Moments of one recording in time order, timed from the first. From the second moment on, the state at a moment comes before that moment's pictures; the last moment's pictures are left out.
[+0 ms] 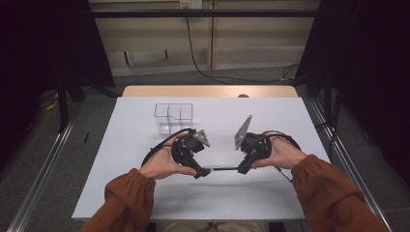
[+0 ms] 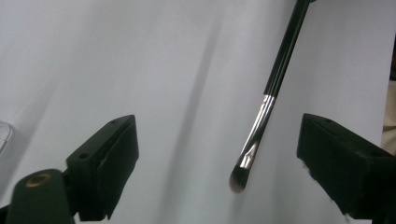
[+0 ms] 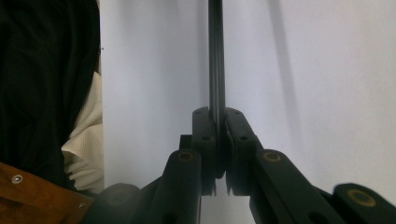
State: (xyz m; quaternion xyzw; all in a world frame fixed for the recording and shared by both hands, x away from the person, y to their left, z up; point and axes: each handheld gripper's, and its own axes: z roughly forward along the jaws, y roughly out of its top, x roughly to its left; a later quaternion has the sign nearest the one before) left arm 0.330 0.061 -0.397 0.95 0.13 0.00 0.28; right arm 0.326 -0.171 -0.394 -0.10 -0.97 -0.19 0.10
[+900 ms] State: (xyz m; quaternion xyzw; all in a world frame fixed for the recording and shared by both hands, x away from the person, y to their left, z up) left arm 0.323 0.101 -0.401 0.93 0.16 0.02 0.33; right arm 0.316 -0.216 -0.400 -0.16 -0.96 -0.22 0.08
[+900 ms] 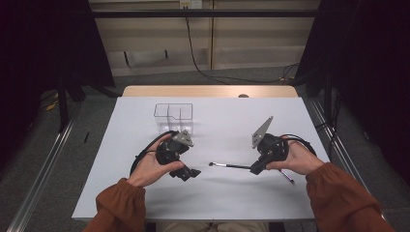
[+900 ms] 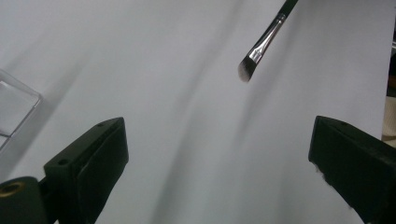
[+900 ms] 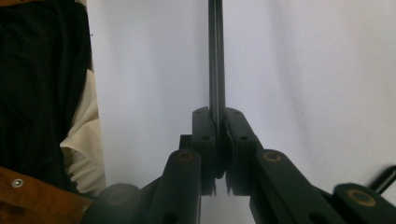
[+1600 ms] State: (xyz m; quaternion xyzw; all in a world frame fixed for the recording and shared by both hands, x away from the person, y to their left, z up) left arm 0.317 0.134 -0.405 0.90 0.21 0.05 0.38; right arm 0.305 -0.241 -0.410 -0.22 -0.93 -0.30 0.06
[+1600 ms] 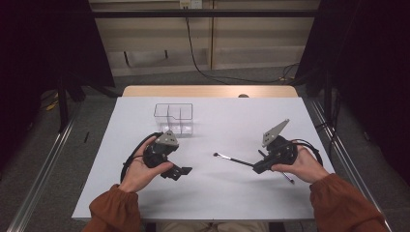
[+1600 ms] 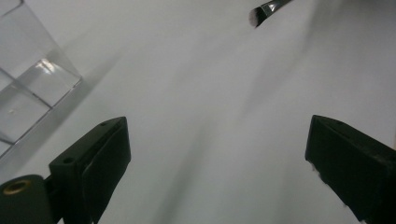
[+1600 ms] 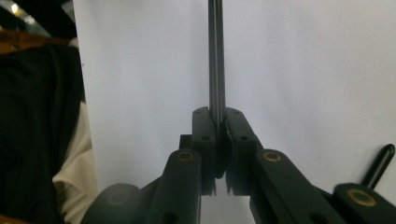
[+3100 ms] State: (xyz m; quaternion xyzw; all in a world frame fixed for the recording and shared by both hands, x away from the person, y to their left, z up) left arm 0.310 0.147 -0.425 0.89 0.23 0.05 0.39; right arm 0.278 -0.231 -0.437 -0.24 -0.82 -0.52 -0.02
